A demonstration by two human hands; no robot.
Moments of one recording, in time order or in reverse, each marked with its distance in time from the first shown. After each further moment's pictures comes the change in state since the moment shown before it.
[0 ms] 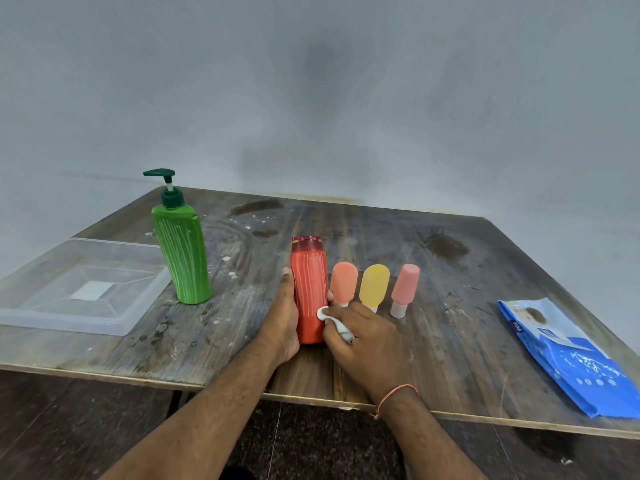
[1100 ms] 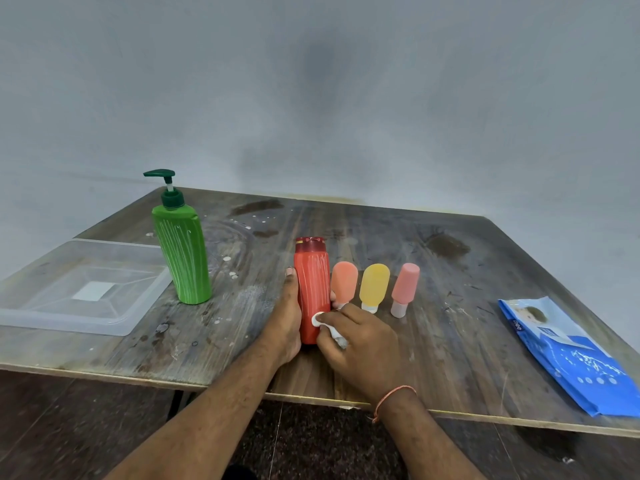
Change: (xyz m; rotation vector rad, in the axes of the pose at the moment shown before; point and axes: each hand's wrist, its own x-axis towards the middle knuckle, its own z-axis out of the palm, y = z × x) left_hand 0.010 -0.008 -0.005 0.056 -0.021 -0.011; right_hand -0.003 0.002 0.010 -0.089 0.020 -0.124
